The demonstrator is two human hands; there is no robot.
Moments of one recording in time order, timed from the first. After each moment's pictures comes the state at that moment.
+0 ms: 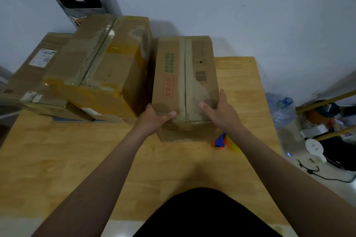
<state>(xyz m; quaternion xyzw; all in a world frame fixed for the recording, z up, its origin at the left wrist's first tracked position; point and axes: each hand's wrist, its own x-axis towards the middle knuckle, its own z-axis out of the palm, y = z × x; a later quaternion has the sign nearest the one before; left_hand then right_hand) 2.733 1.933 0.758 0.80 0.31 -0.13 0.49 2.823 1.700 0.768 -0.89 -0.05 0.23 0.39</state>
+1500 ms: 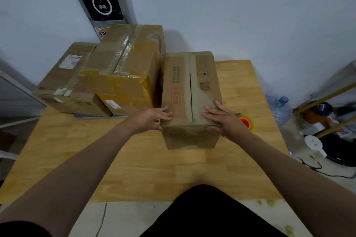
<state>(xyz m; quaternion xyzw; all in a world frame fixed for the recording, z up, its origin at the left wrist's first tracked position) 2.637 2.001 0.774 0.93 -0.05 -0.18 0.32 2.736 1.663 0.715 -0.88 -0.38 0.07 0.28</state>
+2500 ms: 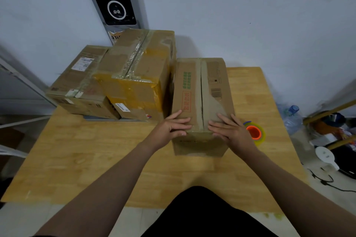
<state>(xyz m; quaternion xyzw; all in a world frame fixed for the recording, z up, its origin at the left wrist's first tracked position) 2.623 1.970 0.741 0.90 -0.05 -0.06 0.43 2.712 1.679 0.711 -0.87 -0.42 -0.08 0.23</state>
